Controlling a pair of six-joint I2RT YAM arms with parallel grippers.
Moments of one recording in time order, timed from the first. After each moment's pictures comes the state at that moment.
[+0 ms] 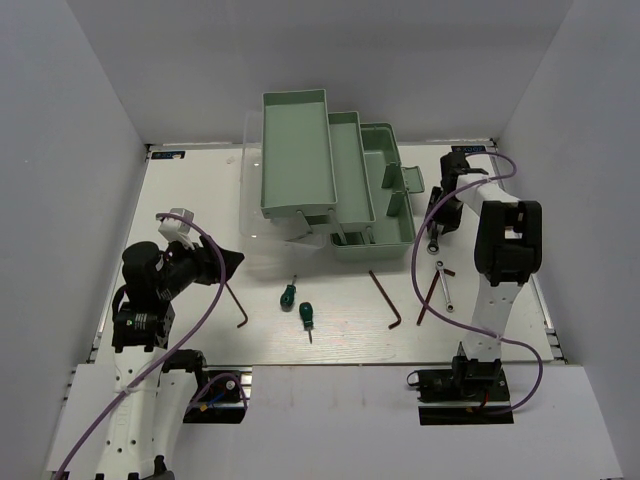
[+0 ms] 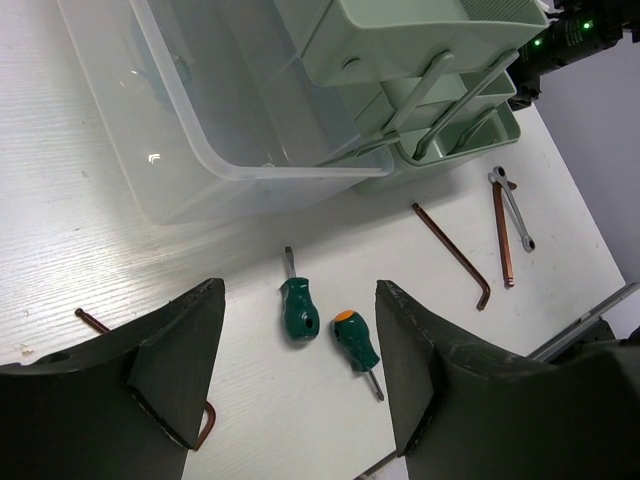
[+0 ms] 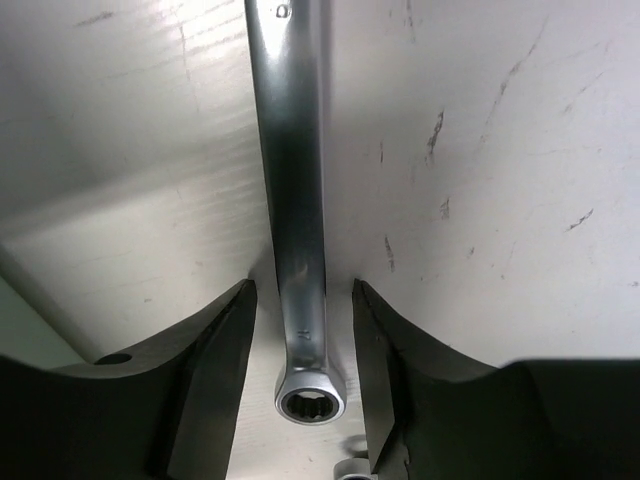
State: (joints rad) left arm 0.02 0.55 0.70 -0.48 0.56 -0.29; right arm 0.04 2.06 1.50 -0.69 0.06 0.28
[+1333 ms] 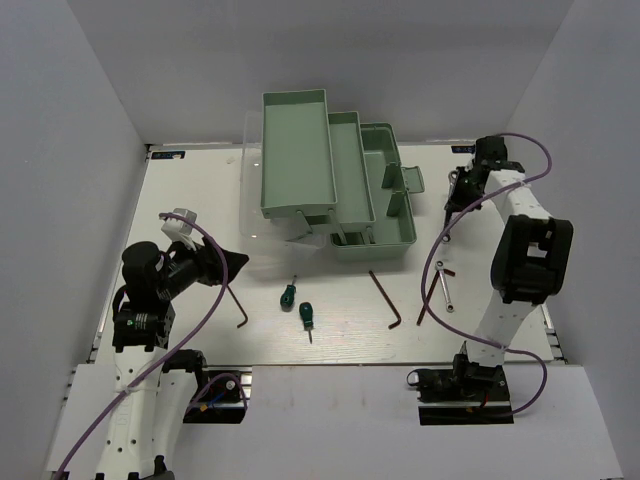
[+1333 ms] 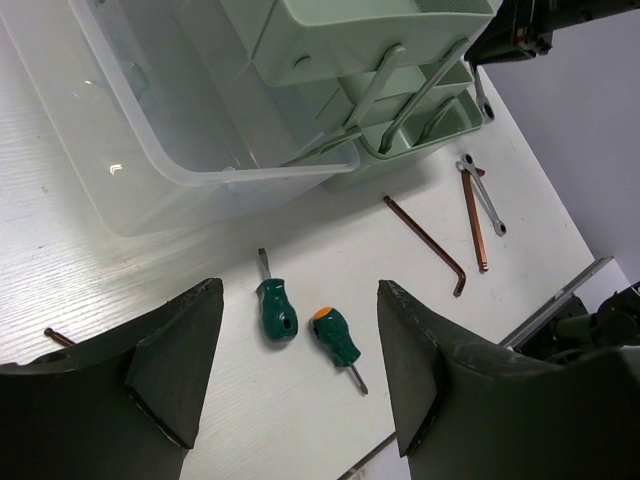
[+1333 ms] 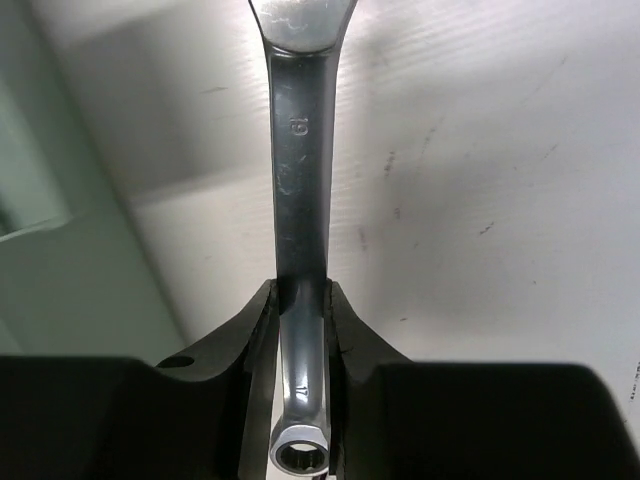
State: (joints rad) left arm 0.02 0.55 0.69 -0.45 0.64 -0.29; right arm -0.07 1.91 1.51 -0.67 -0.11 0.20
